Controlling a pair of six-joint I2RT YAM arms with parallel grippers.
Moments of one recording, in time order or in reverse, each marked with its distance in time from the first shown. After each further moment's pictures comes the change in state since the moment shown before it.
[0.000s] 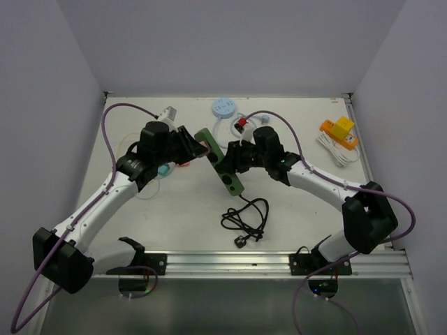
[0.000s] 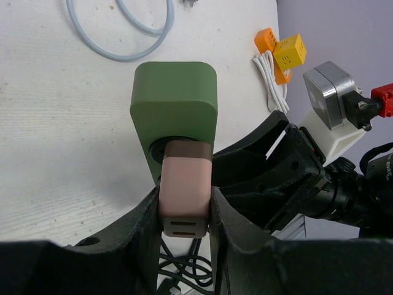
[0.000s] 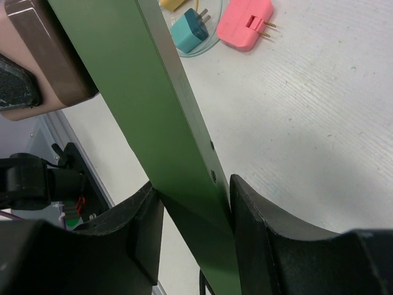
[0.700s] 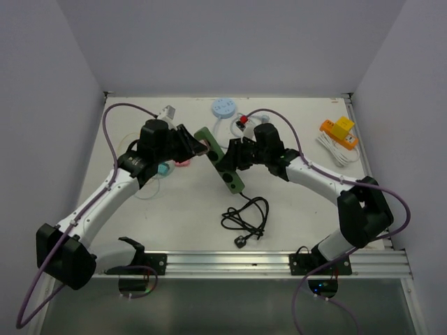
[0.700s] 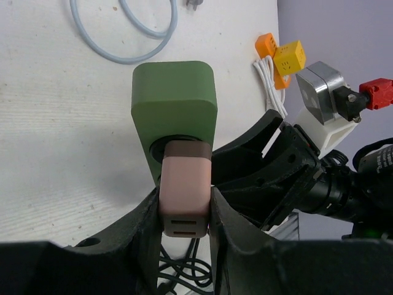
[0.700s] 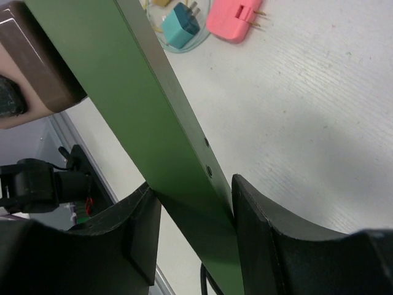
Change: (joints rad) left arm -0.015 0.042 0.000 0.031 -0.036 -0.025; right arm -0.045 0.047 0.020 -0.039 -0.041 0.039
